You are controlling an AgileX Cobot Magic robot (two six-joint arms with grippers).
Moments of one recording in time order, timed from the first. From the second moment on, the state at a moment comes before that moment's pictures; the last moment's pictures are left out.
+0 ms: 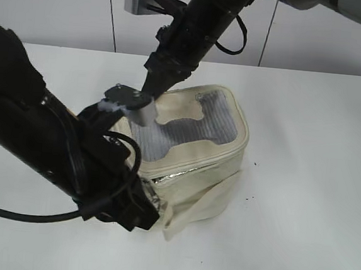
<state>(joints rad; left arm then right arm) -0.72 1.57 -0.83 -0.83 0.71 0.74 0.51 2.33 -2.12 0.55 1.23 -0.65</state>
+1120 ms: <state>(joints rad) -0.75 1.42 -0.82 -0.85 0.49 0.43 0.50 2.33 -2.17 0.50 1.23 -0.59</state>
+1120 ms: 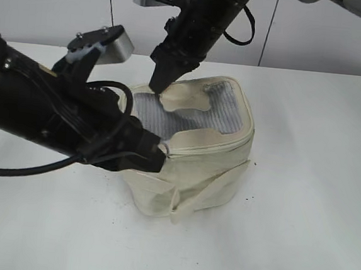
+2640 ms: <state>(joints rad) -0.97 1.57 -0.92 -0.93 0.17 0.41 0.49 2.34 -2.20 0.48 1.23 -0.57</state>
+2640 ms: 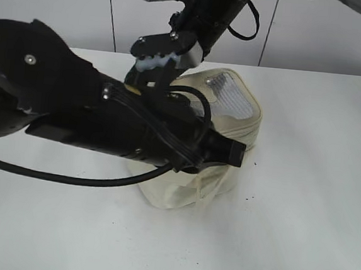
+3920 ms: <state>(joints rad) -0.89 1.48 -0.98 -0.69 0.37 0.42 0.49 2.32 -2.22 0.53 1.22 -0.44</state>
